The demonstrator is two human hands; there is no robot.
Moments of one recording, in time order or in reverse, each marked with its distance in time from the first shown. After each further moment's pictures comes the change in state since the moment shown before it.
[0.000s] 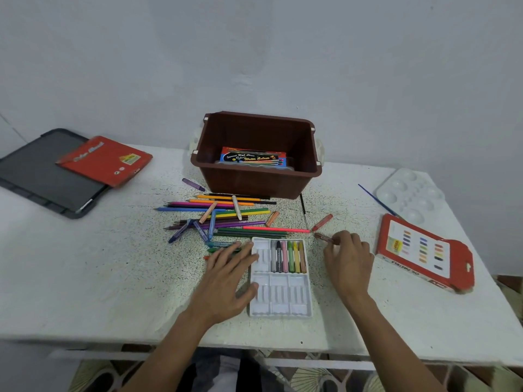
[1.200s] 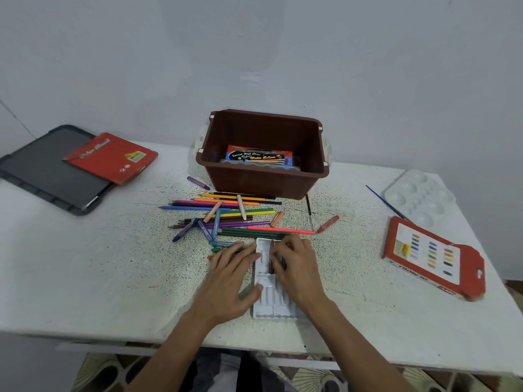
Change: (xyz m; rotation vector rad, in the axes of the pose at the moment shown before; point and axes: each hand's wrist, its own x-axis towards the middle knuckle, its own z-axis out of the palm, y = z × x) left_hand 0.000 0.004 -0.005 -0.020 0.014 -0.026; right_hand -0.031 -0.062 0.039 0.229 -0.210 -0.463
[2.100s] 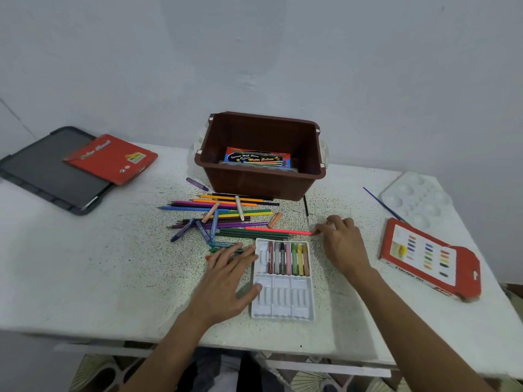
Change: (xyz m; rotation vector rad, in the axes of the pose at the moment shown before) left_hand 0.000 0.000 0.001 0.004 -0.001 0.001; right_hand 0.036 0.093 -0.053 -0.450 -0.047 0.025
